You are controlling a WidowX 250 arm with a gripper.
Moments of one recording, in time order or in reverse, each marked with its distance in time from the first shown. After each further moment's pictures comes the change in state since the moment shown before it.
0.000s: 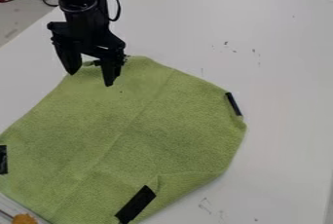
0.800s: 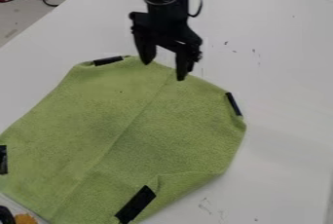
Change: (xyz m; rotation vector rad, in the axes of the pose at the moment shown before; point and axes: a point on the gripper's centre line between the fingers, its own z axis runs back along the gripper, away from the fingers) arm 0.047 -0.100 0.007 -0.073 -0.070 -0.251
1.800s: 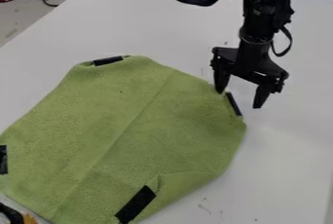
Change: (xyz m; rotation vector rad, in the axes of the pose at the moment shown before) arm 0.050 -0.083 -0.063 -0.006 0.057 0.074
